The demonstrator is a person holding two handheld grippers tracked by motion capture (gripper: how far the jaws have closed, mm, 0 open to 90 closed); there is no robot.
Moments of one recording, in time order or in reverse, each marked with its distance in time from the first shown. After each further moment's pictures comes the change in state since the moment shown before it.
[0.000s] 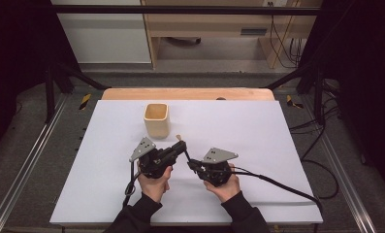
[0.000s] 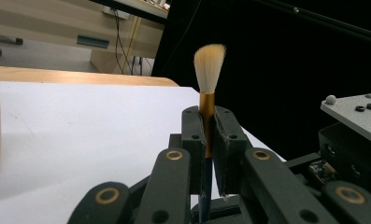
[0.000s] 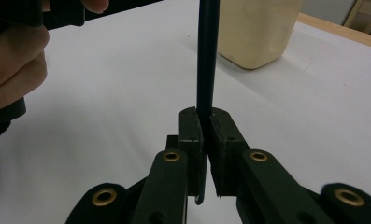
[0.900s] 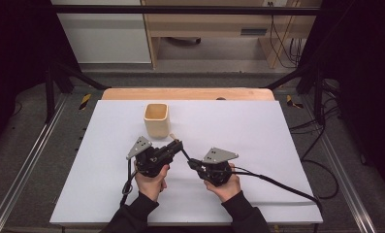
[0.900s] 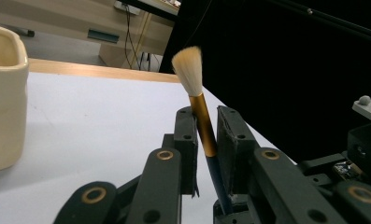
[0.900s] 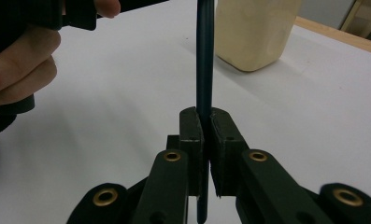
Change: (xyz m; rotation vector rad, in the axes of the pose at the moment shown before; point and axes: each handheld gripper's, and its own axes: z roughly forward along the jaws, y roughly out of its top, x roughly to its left) left arm 0.012 -0.002 -0.002 0.006 0.032 -0.034; right arm -0.001 0.000 -0.001 -0.005 -0.004 -0.012
